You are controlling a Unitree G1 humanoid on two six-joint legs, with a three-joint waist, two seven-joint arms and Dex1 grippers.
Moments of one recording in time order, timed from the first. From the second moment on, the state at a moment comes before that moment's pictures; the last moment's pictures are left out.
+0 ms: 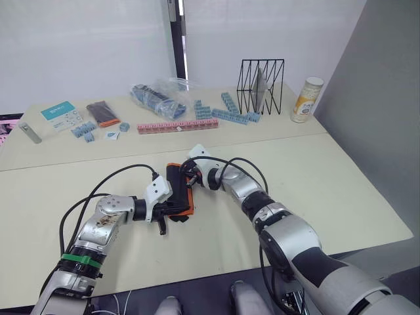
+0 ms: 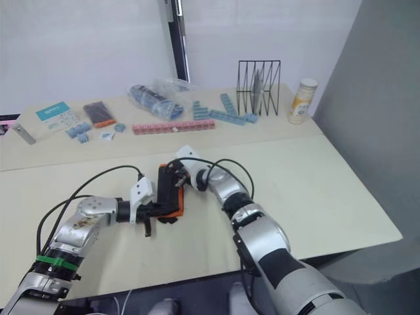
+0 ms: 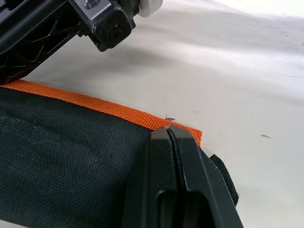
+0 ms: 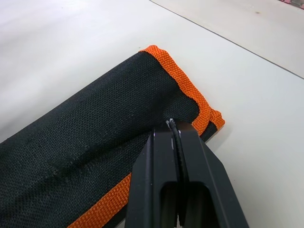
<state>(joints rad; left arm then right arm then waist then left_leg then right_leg) -0.37 0.60 -0.16 0.18 -0.25 0.26 -1.10 -1.14 0.07 0.18 1.22 -0.04 0.05 0.56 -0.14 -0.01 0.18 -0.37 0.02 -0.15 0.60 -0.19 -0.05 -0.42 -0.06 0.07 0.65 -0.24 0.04</state>
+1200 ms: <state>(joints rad) -0.02 0.93 0.53 0.38 -0.41 0.18 -1.09 0.02 -0.64 -0.38 -0.27 0.23 0.43 0.79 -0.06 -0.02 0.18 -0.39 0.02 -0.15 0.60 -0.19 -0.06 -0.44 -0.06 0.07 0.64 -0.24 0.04</state>
